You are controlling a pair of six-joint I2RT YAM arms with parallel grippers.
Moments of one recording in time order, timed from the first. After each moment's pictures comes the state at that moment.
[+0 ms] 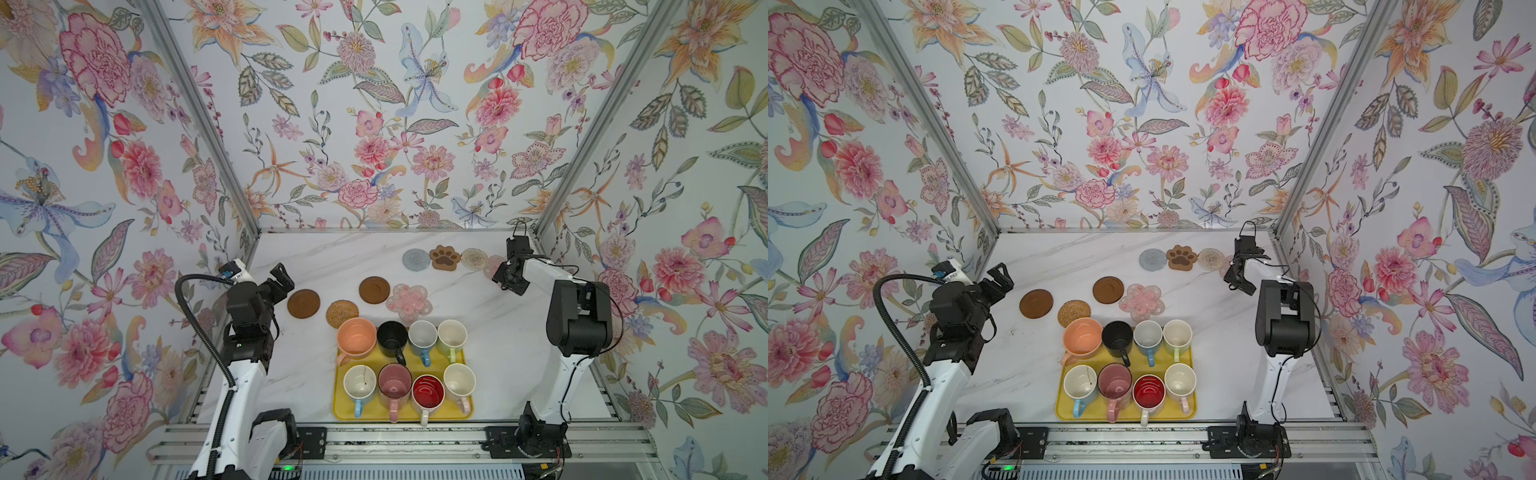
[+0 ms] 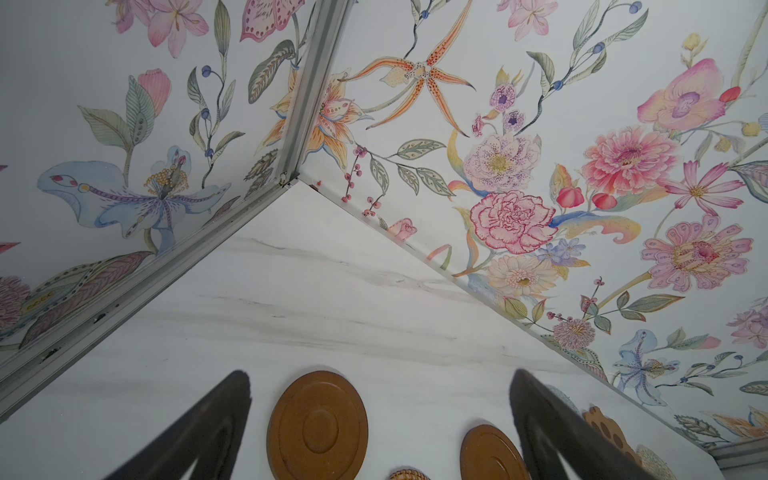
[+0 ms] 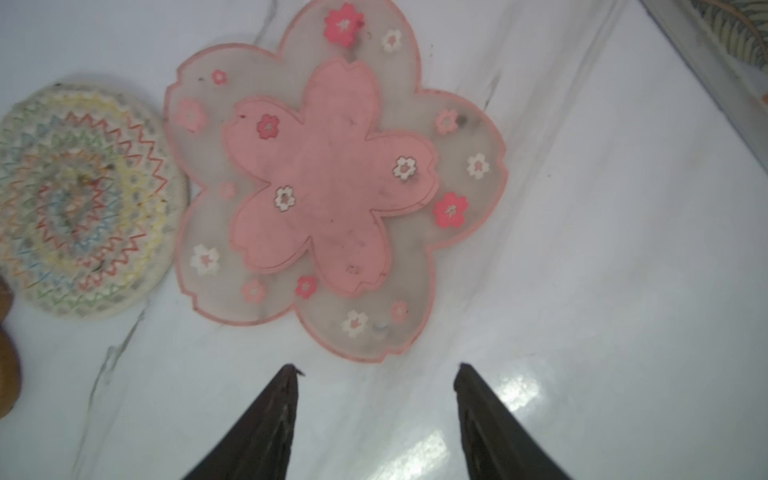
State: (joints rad) left arm 0.13 0.89 0.66 0.00 -0.05 -0.50; right arm -0.01 2.00 1.42 -0.53 0.19 0.52
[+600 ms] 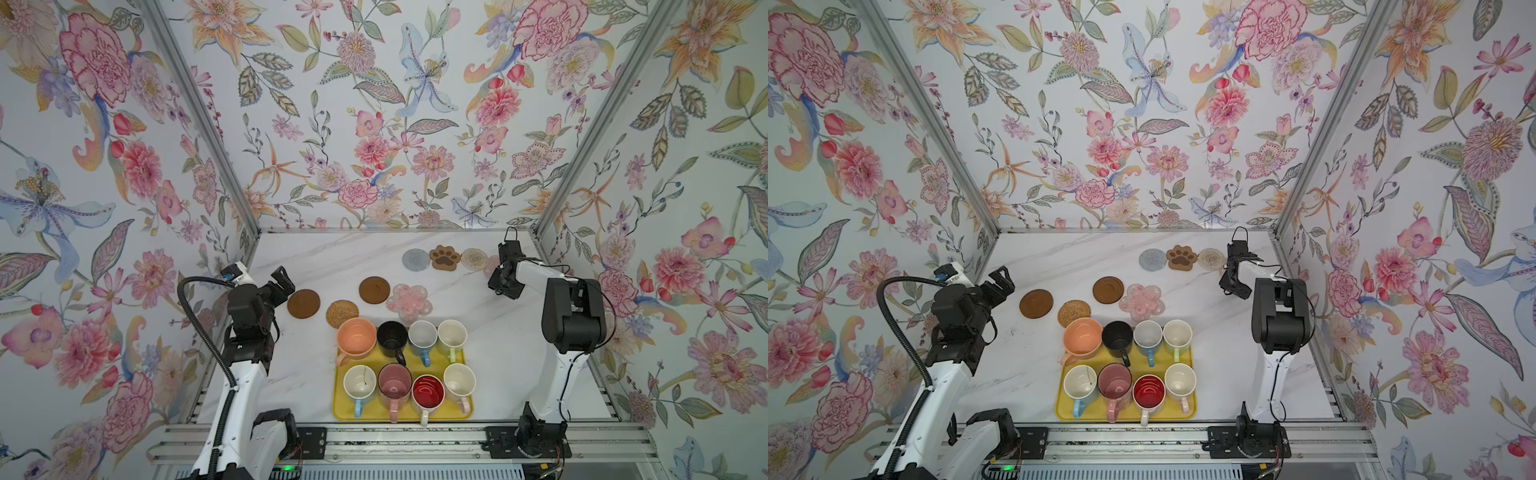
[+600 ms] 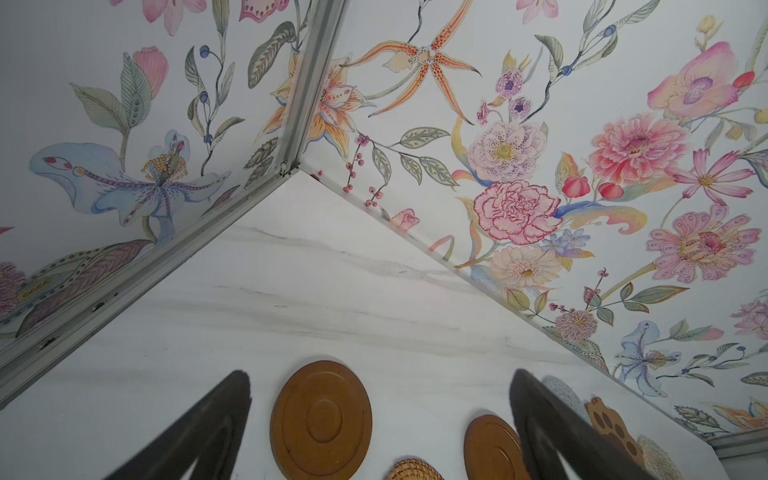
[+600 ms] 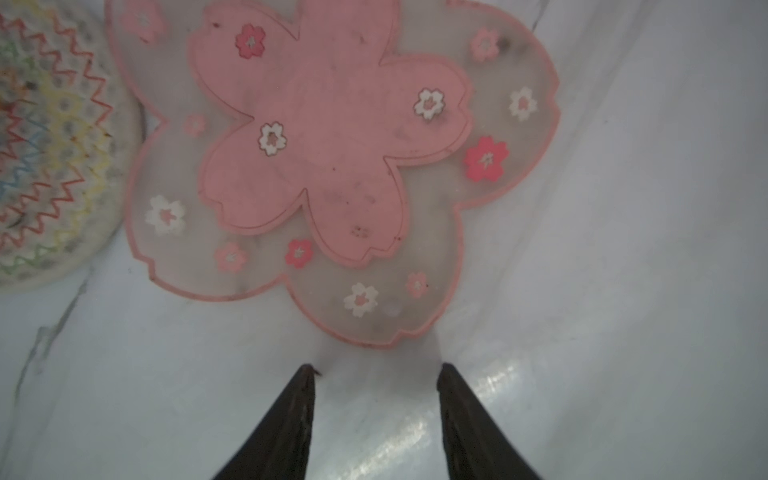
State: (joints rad) left arm 0.14 0.89 0.63 0.01 -0.02 -0.50; right arm 0.01 2.06 1.41 -0.54 0.22 0.52
